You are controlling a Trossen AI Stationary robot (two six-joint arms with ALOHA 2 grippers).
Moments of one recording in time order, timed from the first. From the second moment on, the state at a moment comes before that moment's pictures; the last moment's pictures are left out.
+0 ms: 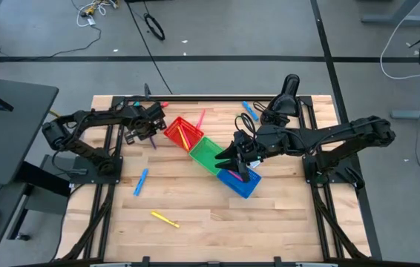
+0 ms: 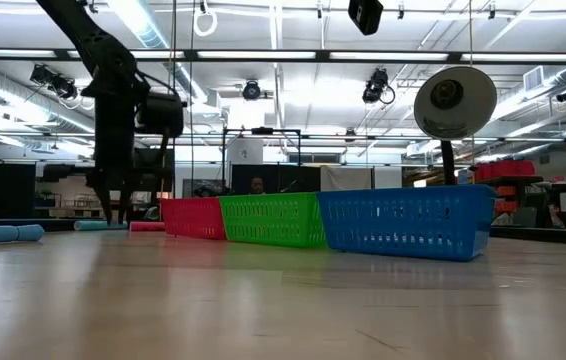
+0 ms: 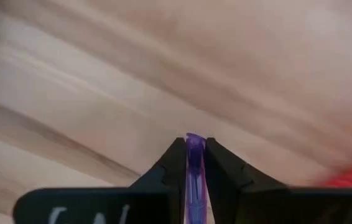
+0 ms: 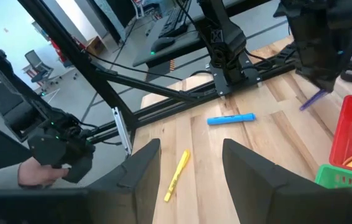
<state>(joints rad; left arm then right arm) 0.66 1.45 0.71 -0.68 -0.16 -1.34 0.12 1.34 1.09 -0.02 -0.07 0.46</state>
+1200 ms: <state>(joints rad) 0.45 1.24 1.36 -0.91 -0.25 -0.84 0.12 1.34 1.09 0.12 -0.07 0.57</state>
